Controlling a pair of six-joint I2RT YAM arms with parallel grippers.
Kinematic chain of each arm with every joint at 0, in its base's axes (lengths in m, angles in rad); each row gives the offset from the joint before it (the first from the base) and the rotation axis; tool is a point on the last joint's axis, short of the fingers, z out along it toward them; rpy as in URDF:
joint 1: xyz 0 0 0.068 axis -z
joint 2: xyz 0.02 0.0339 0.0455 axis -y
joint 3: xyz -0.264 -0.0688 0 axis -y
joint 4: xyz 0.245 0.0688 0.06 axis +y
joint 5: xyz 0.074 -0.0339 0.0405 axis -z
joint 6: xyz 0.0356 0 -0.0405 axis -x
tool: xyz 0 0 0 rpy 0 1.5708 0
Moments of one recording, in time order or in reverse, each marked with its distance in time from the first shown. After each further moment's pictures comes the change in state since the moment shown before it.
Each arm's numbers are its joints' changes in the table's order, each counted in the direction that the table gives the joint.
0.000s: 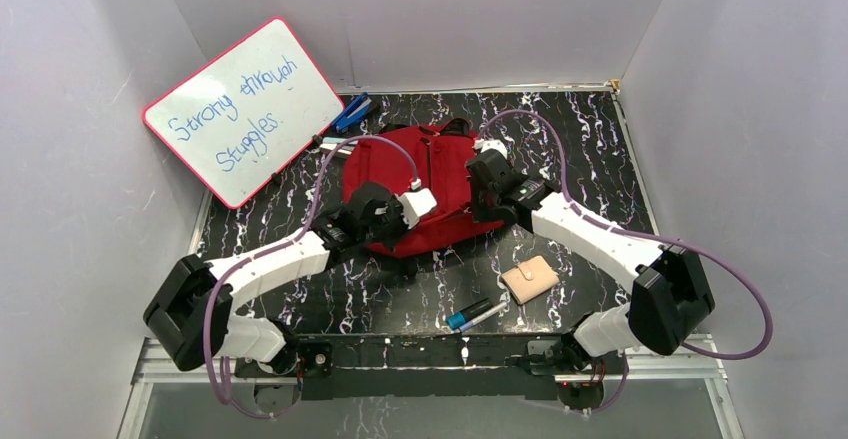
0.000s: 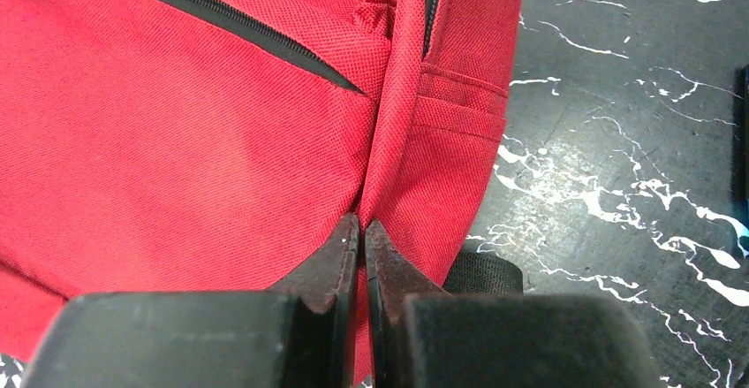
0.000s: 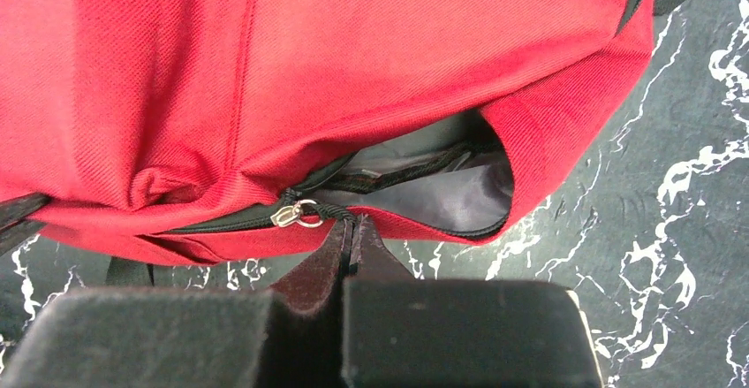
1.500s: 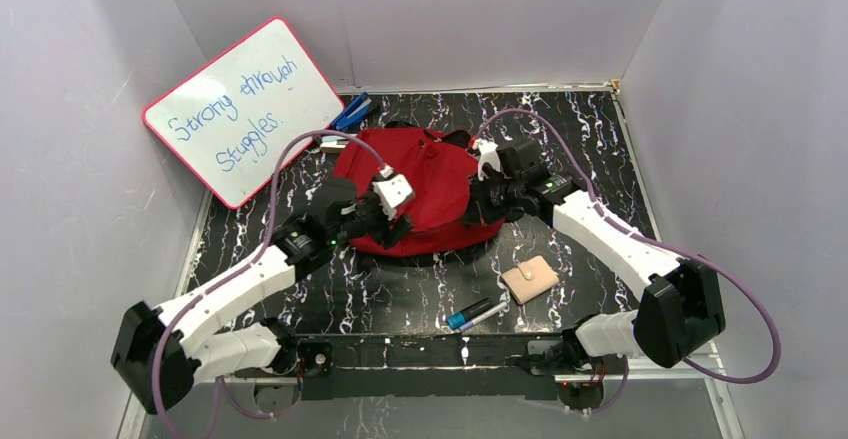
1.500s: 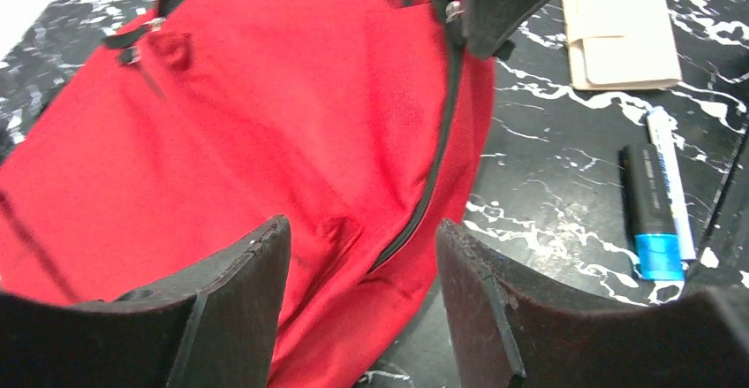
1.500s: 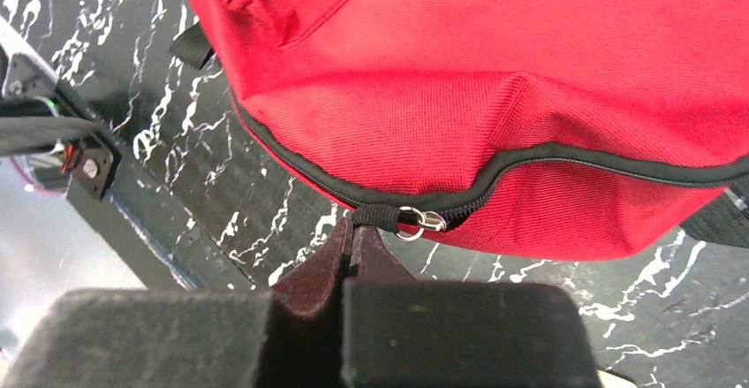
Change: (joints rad) left arm -0.050 0.297 -0.014 0.025 0.085 0.072; right arm 0.160 0.059 -0.018 -0.048 -0.649 0.275
